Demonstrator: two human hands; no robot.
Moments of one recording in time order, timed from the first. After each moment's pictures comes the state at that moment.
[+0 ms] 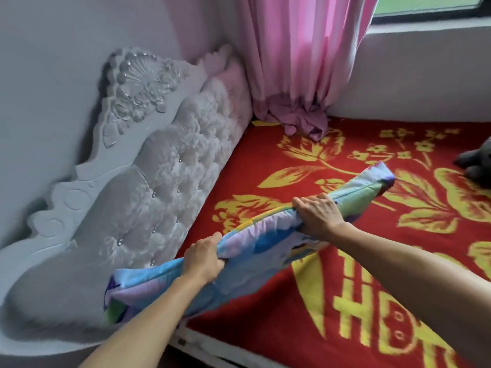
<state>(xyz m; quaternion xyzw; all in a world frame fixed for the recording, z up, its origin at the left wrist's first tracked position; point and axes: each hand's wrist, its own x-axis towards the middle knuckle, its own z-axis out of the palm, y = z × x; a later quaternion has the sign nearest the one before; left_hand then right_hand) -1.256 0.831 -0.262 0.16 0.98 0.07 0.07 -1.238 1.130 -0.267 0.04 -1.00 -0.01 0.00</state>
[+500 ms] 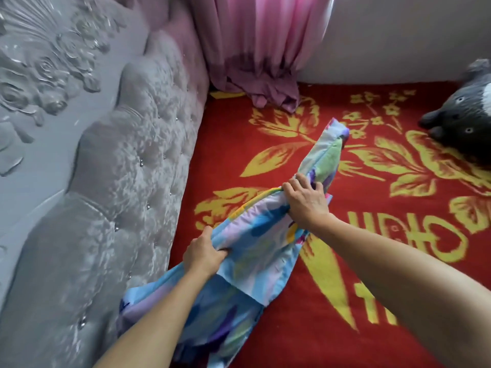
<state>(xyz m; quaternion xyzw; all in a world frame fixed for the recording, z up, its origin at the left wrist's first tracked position) -1.464 0.795 -0.374 0.14 0.95 0.20 0.21 -1.400 1.056 -0.354 -0.18 -0.98 -0.03 -0.06</state>
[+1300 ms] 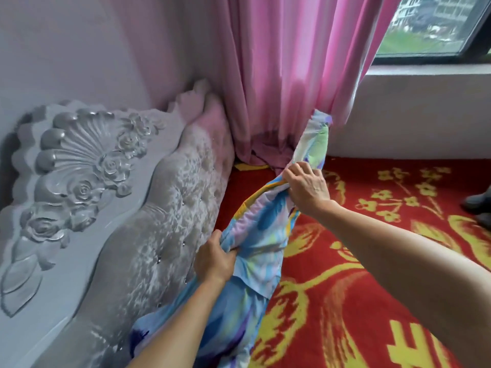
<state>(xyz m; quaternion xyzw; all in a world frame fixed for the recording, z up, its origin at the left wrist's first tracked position) -1.648 0.913 -0.278 0.10 0.93 0.35 0.04 -1.648 1.176 -0.232 -0.12 -0.98 -0.01 0.16</state>
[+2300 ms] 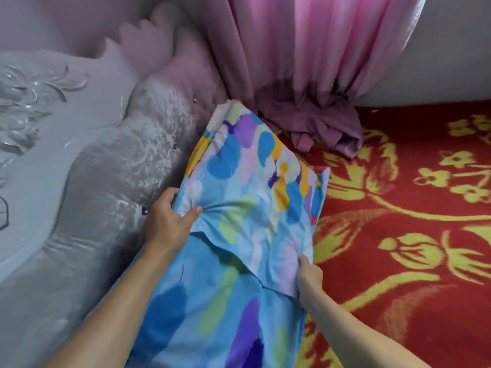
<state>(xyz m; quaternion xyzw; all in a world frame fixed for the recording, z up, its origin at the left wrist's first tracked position) -1.855 0.960 -0.372 0.14 0.92 0.37 -0.04 -1.690 1.140 -0.585 -0.62 -0.42 0.66 0.03</state>
